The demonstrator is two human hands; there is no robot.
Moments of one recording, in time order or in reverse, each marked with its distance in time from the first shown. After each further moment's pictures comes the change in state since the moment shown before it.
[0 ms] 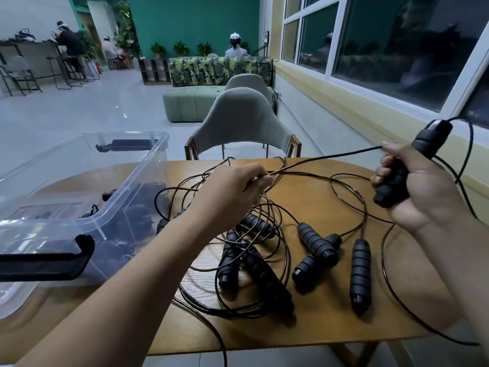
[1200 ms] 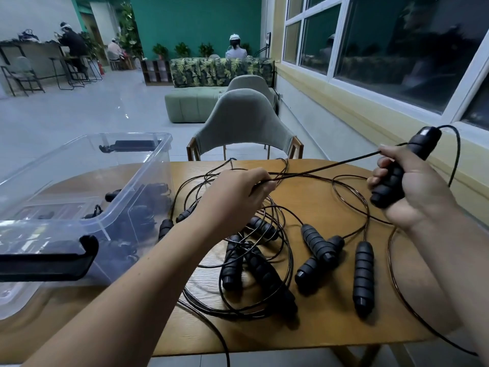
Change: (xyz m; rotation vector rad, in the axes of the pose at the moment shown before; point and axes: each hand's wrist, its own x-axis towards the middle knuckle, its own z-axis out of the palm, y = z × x) left_hand -0.003 0.002 0.003 0.030 -0.014 -0.023; right_hand 0.008 0.007 0.006 0.016 0.038 0.057
